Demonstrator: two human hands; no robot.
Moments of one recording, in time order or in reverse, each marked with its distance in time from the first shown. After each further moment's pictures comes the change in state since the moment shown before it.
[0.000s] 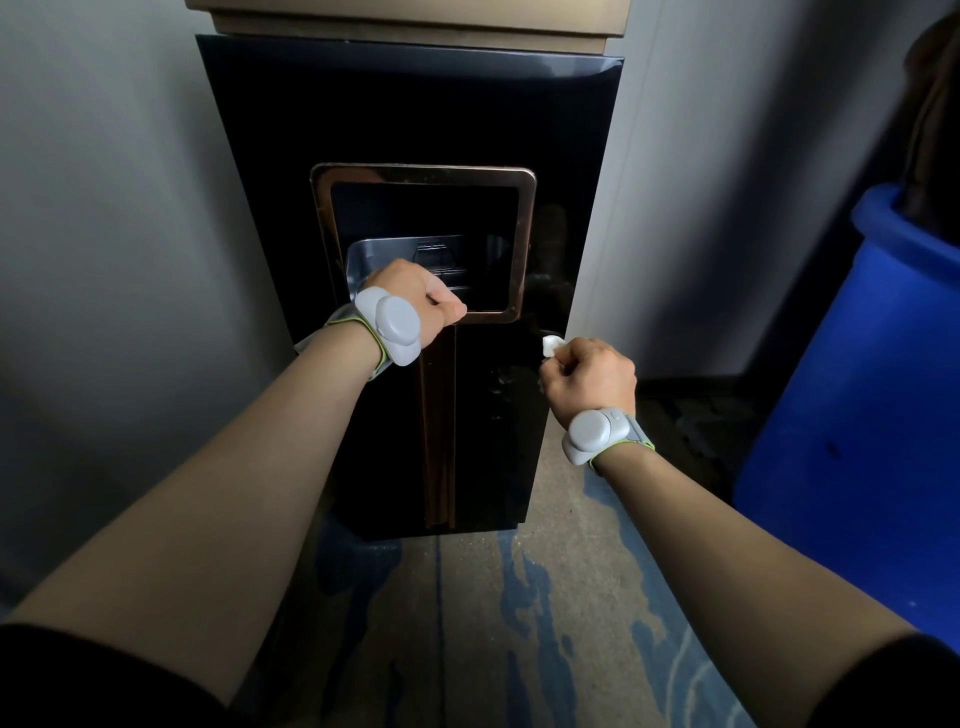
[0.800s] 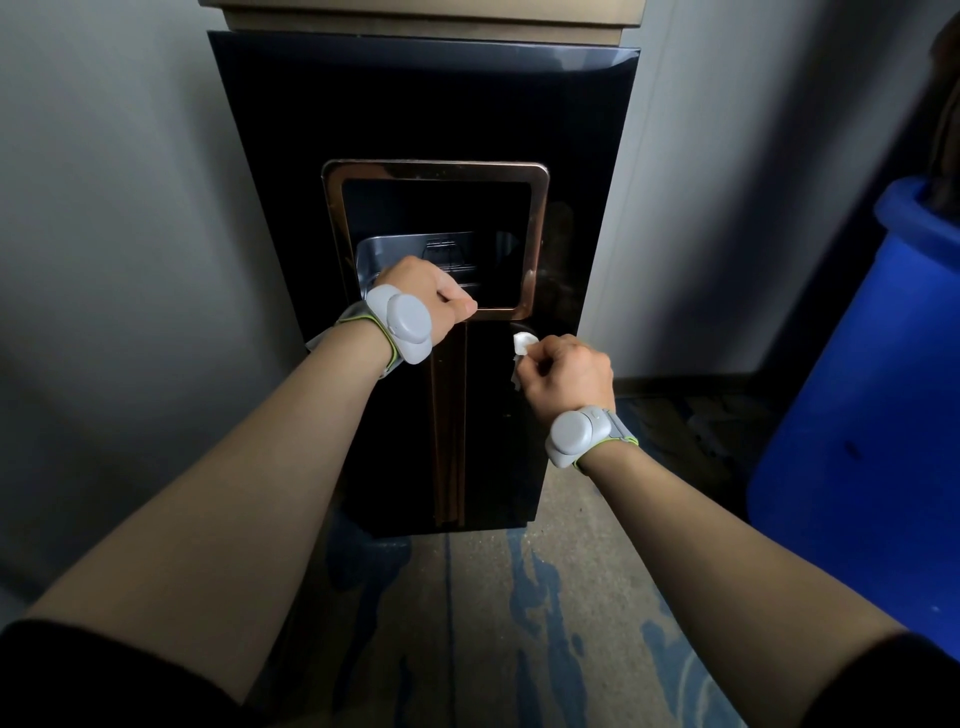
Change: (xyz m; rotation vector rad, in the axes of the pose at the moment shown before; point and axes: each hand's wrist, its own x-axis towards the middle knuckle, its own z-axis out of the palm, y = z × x) left_hand -0.004 0.006 -0.002 0.002 -0.009 0.010; right_hand -0.002 -0.016 0.026 -0.004 -0.034 -0.131
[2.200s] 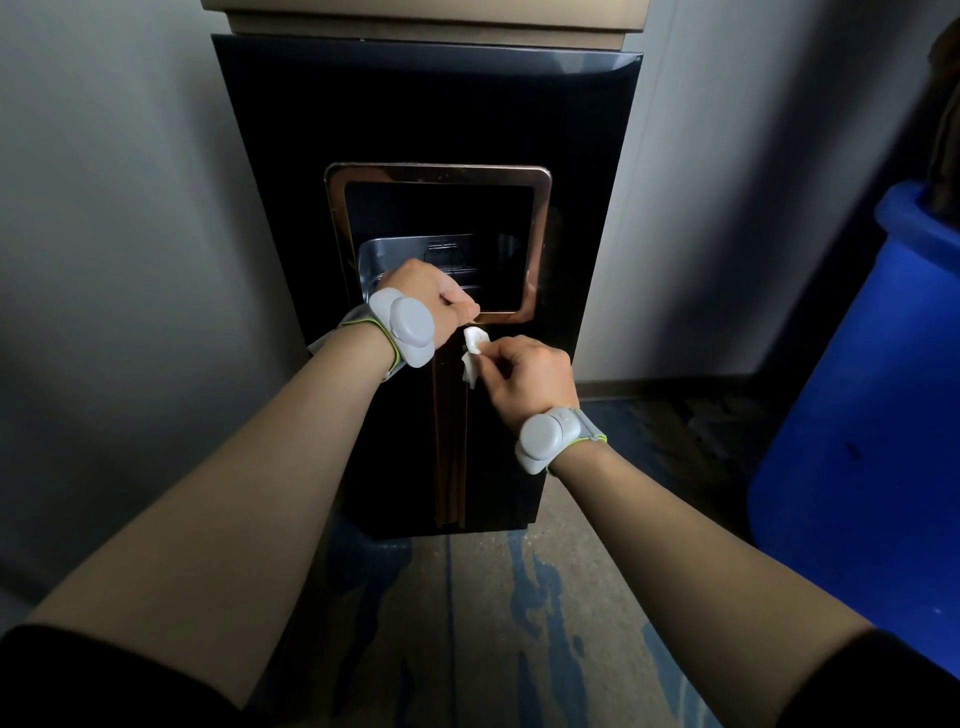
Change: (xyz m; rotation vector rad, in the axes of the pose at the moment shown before) left_hand 0.003 -0.006 0.004 -0.003 0.026 0.011; right_hand -0.007 -0.036 0.007 0.137 -0.074 -0.207
